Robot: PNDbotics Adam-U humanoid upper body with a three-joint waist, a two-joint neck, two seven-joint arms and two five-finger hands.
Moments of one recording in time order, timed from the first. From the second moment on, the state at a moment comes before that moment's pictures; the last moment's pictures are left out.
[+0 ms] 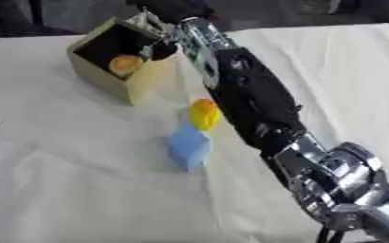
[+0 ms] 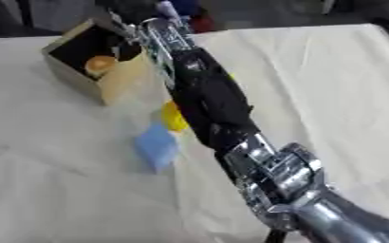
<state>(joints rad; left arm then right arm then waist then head) -0.09 0.23 0.08 -1.81 -0.06 -0.05 0.15 -1.19 -0.07 0.14 -0.83 1.05 -0.18 0.34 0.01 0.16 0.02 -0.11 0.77</state>
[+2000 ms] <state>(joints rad) -0.07 0.24 0.10 -1.81 -0.08 -0.05 0.16 -0.97 -0.22 0.16 -0.78 1.16 -0.14 0.43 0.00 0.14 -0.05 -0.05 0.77</state>
